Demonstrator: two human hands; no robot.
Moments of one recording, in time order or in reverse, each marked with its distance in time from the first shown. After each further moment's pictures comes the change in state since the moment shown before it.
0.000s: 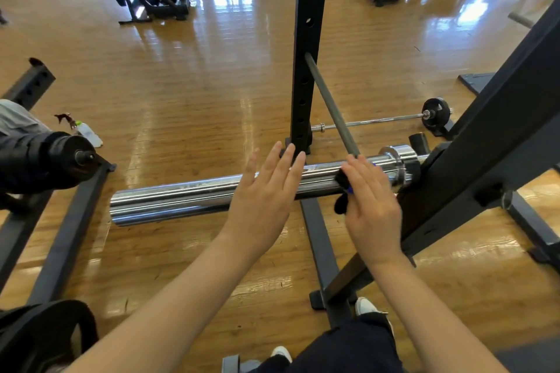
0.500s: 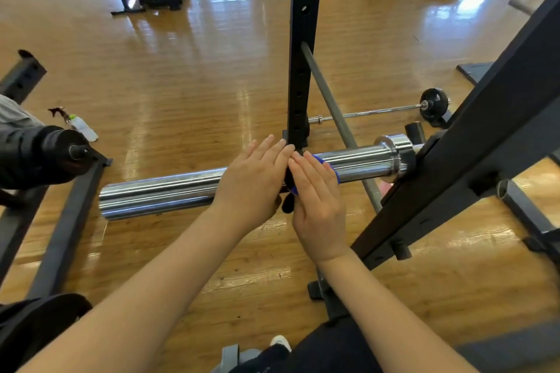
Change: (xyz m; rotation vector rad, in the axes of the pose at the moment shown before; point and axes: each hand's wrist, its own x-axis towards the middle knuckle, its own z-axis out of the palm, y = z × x) left_hand 0.016 -0.010 -0.015 -0.164 -0.126 0.019; right_hand -0.005 -0.053 0.038 0.170 0.051 -0.053
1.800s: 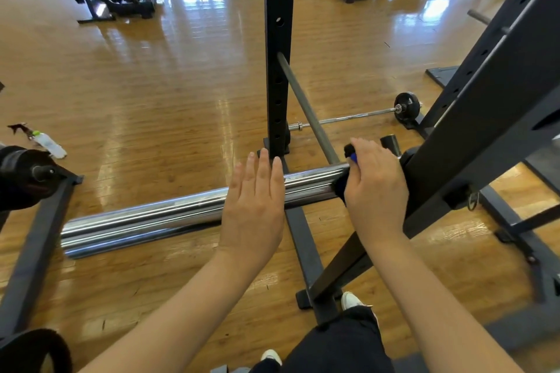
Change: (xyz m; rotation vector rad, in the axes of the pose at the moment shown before) left_hand 0.003 0.032 0.030 0.135 0.223 -0.146; right_hand 0.046 0.063 -0.066 -0.364 -0.044 0.279
